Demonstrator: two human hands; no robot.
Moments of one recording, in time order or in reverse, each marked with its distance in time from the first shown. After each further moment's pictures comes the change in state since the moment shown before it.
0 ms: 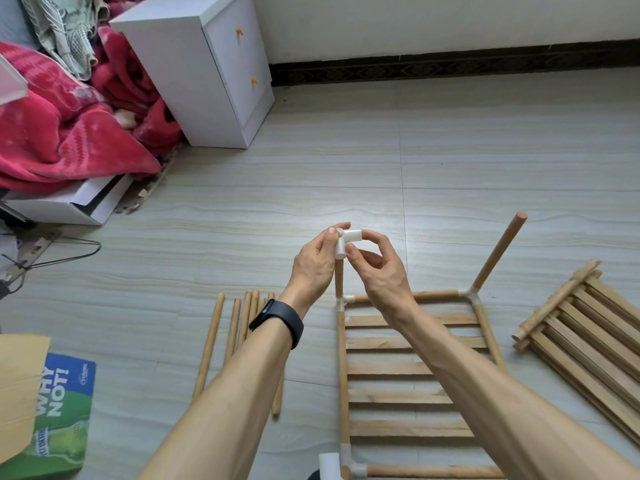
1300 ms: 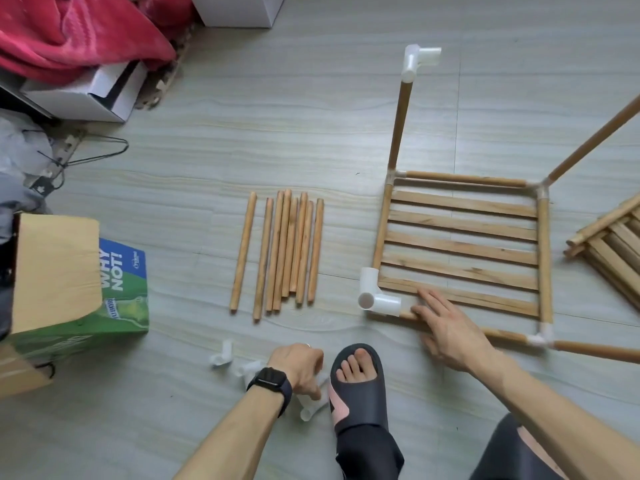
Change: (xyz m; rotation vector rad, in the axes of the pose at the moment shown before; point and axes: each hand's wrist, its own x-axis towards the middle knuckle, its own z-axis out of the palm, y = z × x) left_hand -0.252 -0.202 -0.034 1.141 -0.883 -0.502; right_hand -0.146 0.207 -0.075 -1.389 -0.637 0.031
